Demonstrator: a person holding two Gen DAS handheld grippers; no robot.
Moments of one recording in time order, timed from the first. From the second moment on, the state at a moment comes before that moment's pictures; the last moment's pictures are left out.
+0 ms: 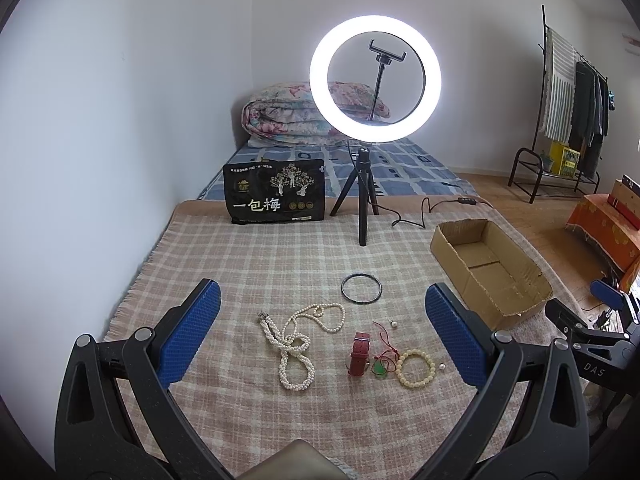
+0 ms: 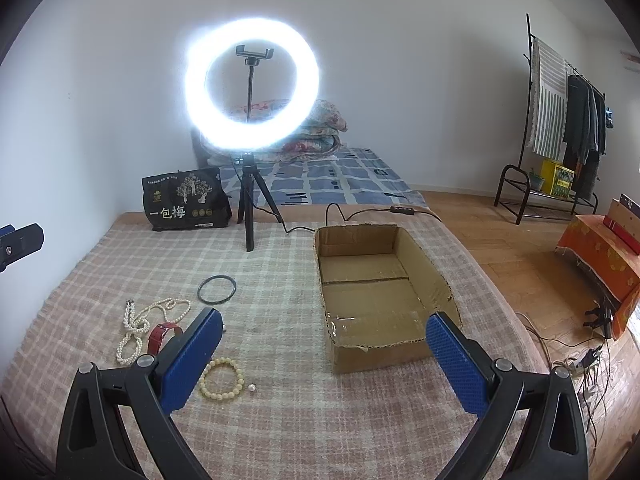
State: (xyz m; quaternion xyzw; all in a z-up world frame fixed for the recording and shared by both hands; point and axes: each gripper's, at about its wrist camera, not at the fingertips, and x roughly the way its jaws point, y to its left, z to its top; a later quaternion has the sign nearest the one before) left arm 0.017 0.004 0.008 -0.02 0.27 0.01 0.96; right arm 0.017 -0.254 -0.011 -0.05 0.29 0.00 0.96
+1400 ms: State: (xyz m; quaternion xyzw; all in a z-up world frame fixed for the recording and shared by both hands) left arm 0.007 -0.004 0.006 -0.02 0.27 0.00 0.96; right arm 0.017 -0.251 -0.014 -0.04 0.30 0.01 0.95
